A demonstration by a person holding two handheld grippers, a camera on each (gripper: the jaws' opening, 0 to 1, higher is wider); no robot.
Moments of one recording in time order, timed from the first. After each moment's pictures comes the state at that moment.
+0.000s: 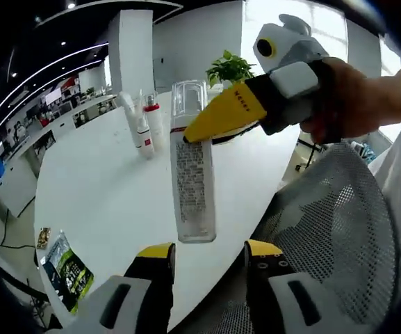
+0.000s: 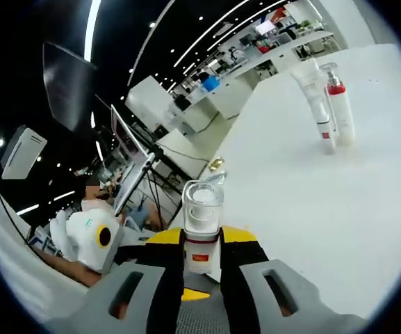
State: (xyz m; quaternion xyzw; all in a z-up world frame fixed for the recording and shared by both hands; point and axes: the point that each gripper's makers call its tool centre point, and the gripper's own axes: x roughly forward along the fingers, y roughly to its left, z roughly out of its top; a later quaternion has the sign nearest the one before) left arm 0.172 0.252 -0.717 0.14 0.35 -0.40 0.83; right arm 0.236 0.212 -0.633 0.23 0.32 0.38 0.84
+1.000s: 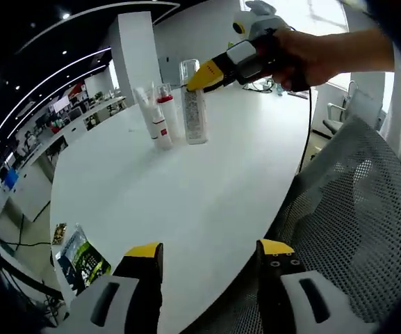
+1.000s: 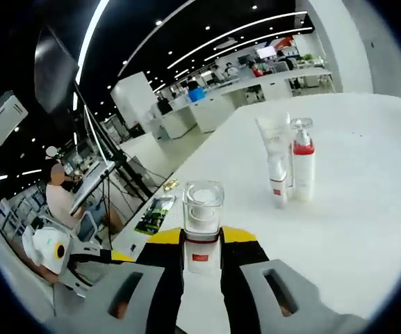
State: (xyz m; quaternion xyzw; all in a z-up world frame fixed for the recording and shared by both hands) left arm 0.193 0.280 -0.729 0.17 0.32 -0.34 0.87; right arm 0.313 0.155 -0.637 0.12 0.29 0.33 0.89
